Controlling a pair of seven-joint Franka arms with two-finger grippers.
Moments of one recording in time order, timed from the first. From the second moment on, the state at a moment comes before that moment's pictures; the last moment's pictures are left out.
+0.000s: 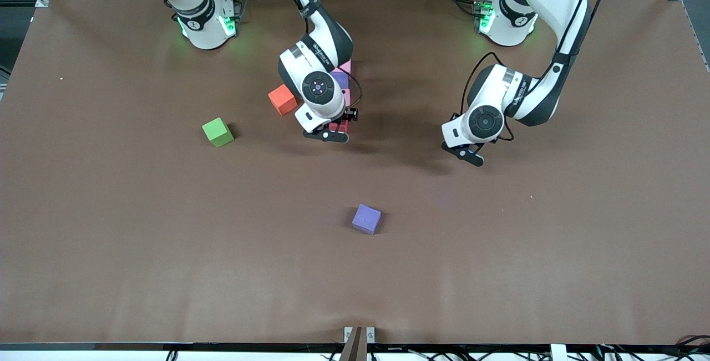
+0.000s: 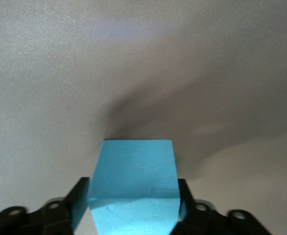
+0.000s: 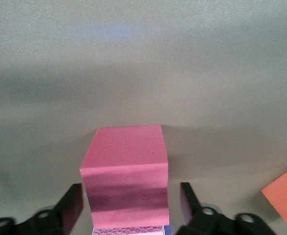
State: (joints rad) left arm -0.42 0.38 -0.03 -2.18 0.05 2.14 0.04; right arm 0.90 0.53 -0.09 -1.88 0.35 2.21 0.74
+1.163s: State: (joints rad) left arm -0.45 0.43 -0.04 -1.90 -0.01 2.09 -0.30; right arm 0.86 0.31 -0.37 -1.53 0.07 1.64 0.63
